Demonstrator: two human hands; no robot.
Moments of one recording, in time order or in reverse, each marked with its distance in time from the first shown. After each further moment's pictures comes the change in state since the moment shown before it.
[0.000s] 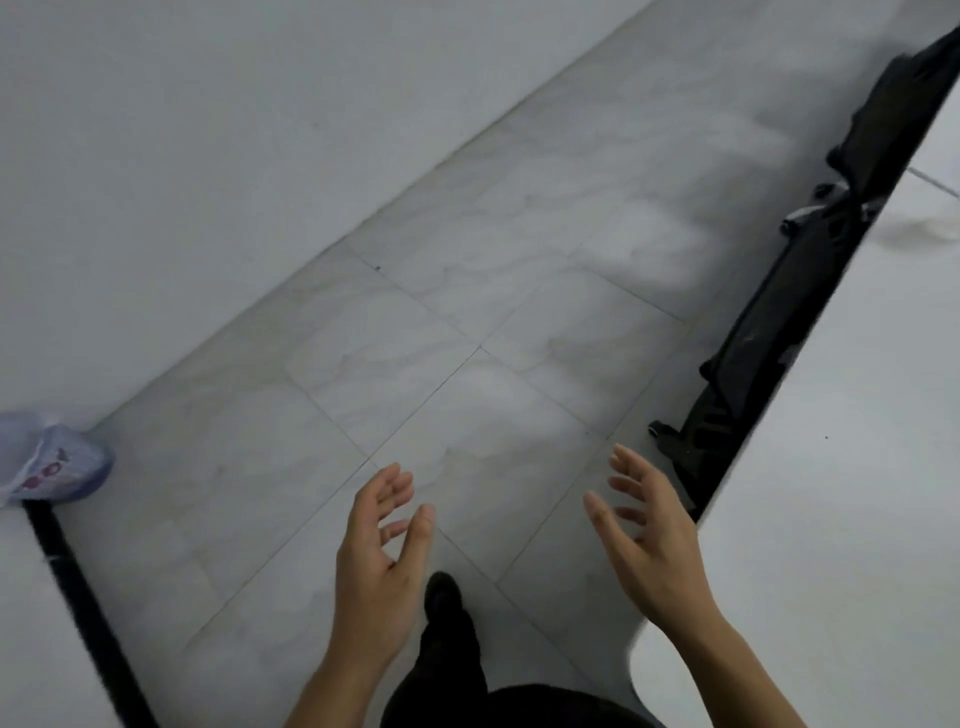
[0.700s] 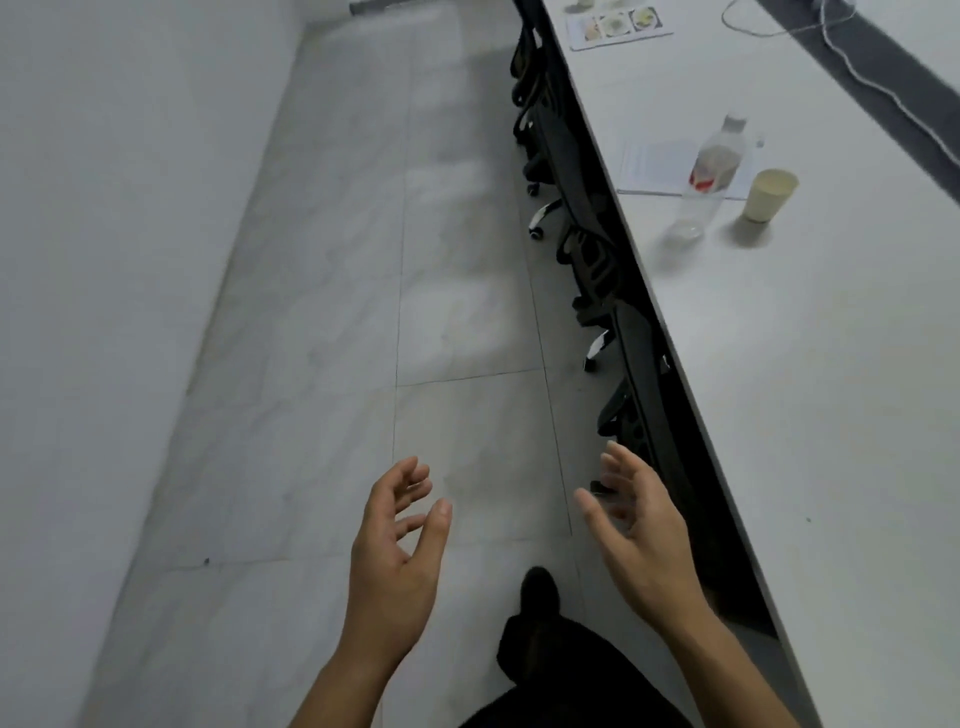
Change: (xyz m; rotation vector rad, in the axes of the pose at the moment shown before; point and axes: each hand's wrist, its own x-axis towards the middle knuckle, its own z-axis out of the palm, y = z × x) left_hand 0.425 0.172 0.272 0.099 -0.780 0.306; right_hand 0.347 -0.005 -0.057 0.154 0.716 0.347
